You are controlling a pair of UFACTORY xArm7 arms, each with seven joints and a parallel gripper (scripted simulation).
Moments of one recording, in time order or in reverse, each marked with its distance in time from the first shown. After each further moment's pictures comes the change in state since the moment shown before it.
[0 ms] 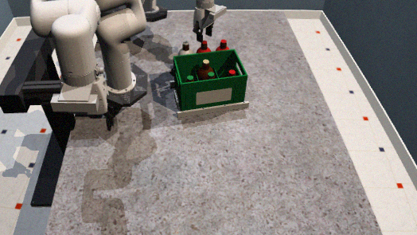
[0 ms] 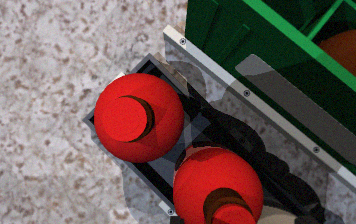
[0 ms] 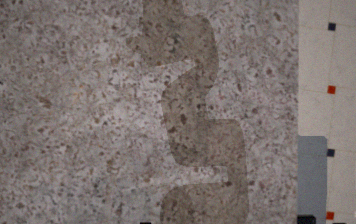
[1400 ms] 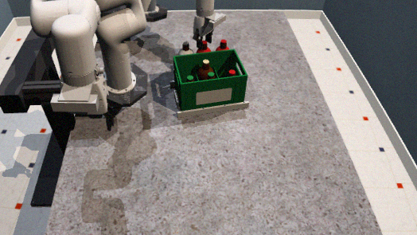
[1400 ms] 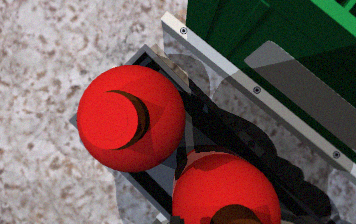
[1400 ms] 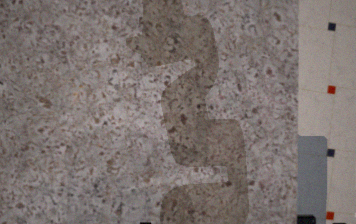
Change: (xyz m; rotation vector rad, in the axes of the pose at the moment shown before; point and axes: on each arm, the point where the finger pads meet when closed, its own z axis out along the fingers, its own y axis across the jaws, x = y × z) left arm 0.000 0.000 0.038 0.000 0.000 0.000; right arm 0.000 0.000 0.000 0.000 0.000 0.000
